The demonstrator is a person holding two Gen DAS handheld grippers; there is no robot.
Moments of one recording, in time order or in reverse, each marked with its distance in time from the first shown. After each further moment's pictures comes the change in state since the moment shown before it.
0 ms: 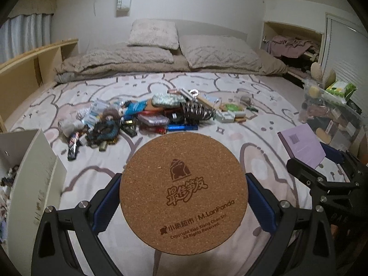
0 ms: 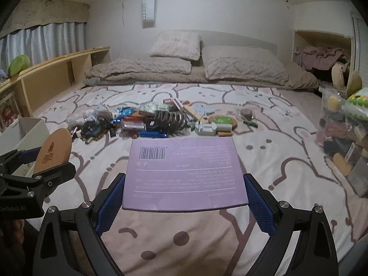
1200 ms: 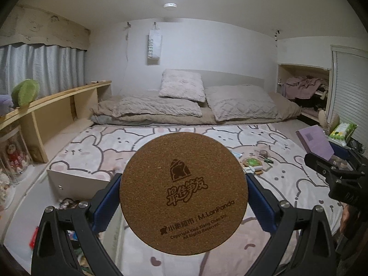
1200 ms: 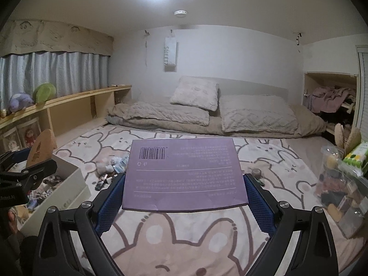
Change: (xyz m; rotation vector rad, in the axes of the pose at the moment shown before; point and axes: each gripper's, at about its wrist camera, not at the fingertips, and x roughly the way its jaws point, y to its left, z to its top) left arm -0.133 0.062 0.044 -0.036 -0.272 0.142; right arm -0.085 0.038 0.078 -0.058 -0.236 0.094
